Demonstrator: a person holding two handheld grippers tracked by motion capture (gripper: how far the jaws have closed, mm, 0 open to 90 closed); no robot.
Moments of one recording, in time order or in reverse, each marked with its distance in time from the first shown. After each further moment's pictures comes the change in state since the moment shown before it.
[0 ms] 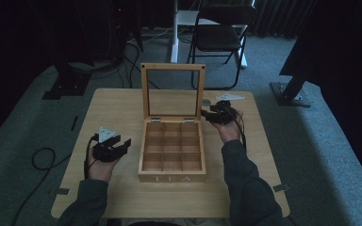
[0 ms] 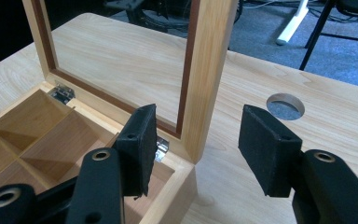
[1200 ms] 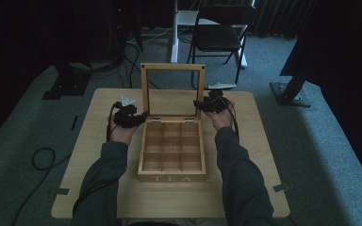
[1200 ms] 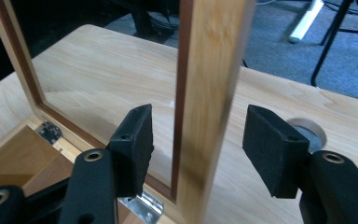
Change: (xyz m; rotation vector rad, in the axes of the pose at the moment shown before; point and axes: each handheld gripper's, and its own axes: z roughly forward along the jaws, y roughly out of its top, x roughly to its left) left arm -0.012 0.087 0.084 0.010 -0.010 0.030; right arm -0.009 0.033 0.041 0.002 0.052 0.029
